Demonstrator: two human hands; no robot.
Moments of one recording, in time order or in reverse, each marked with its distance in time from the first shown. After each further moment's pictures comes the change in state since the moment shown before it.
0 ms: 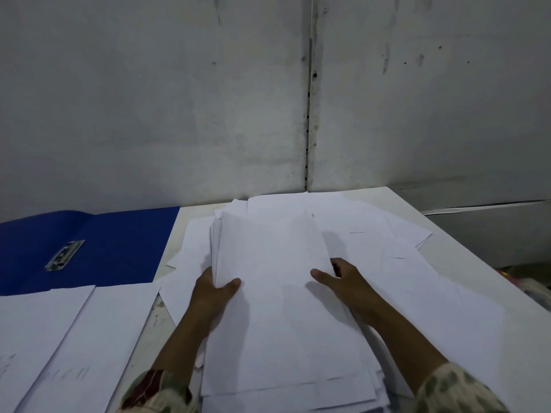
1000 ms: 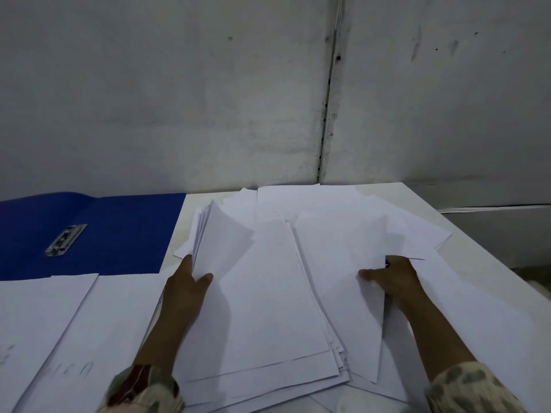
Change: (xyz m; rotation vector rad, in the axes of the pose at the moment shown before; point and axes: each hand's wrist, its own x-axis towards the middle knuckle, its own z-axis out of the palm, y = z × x) left_hand 0.034 -0.024 -0.046 0.370 0.179 0.036; right_hand 0.033 0.014 -0.031 -0.227 0.375 0.267
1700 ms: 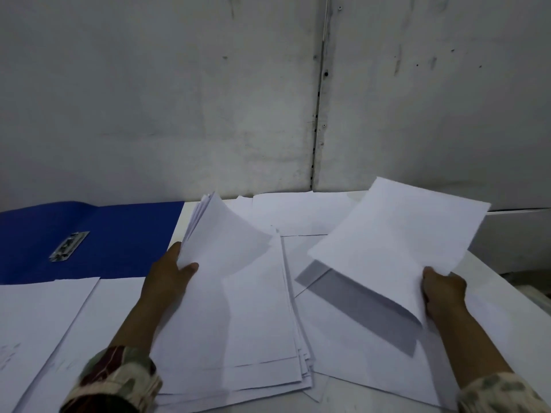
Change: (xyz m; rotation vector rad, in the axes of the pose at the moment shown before) left_hand -0.003 0.021 -0.032 0.058 -0.010 0.095; right_hand -0.004 0.032 -0.058 0.597 0.381 0.121
